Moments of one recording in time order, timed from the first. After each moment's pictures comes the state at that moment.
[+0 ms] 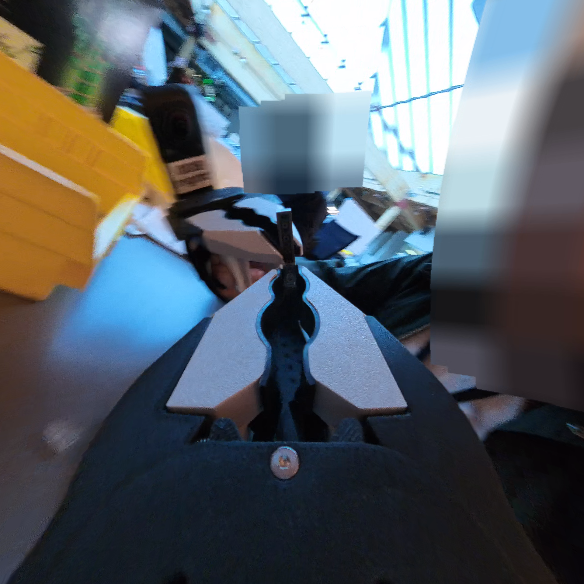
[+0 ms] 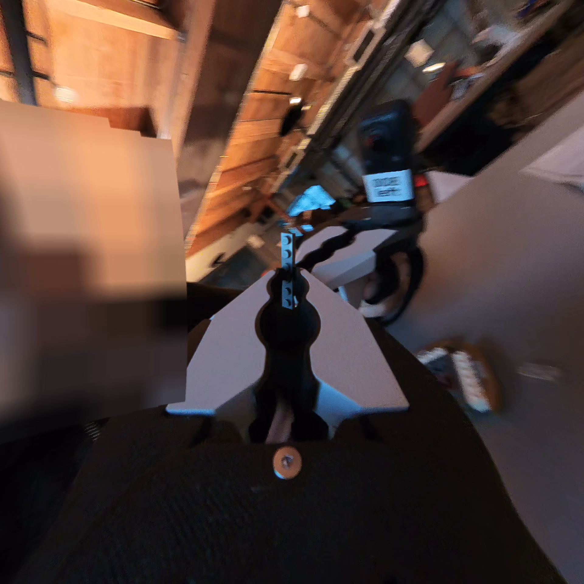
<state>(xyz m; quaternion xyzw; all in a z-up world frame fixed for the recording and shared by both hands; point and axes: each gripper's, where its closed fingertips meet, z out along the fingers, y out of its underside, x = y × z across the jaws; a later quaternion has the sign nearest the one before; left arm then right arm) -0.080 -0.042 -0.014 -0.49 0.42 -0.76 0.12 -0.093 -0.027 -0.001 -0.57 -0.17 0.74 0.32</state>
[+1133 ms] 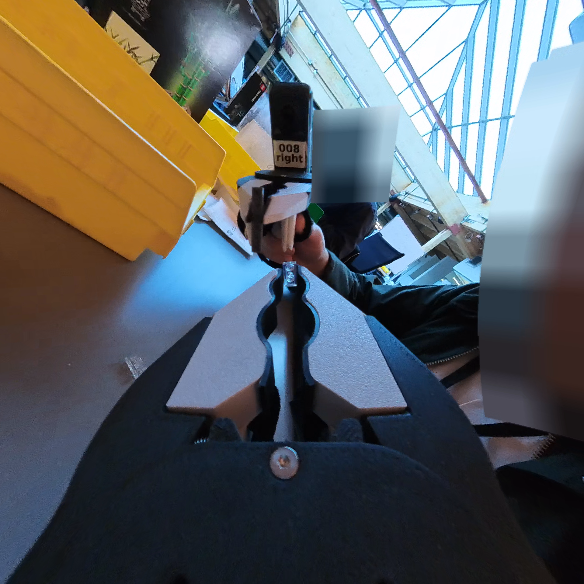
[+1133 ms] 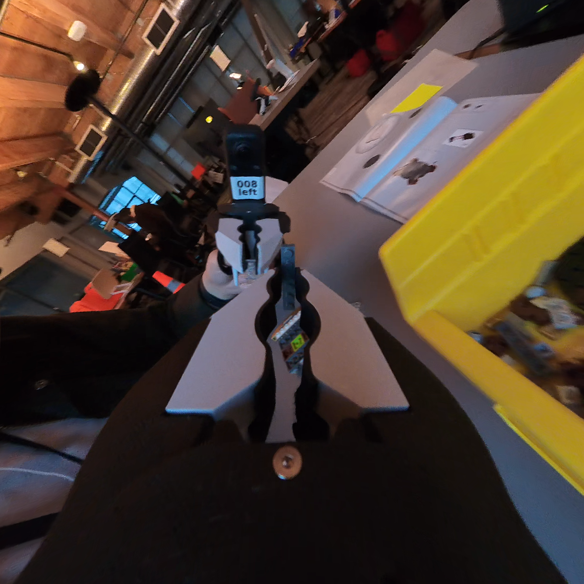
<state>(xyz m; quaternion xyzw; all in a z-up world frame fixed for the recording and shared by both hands) -0.082 -0.007 -0.037 -0.57 0.38 -0.72 0.14 -0.043 0.012 -0.043 -0.75 -0.12 0.51 0.41</state>
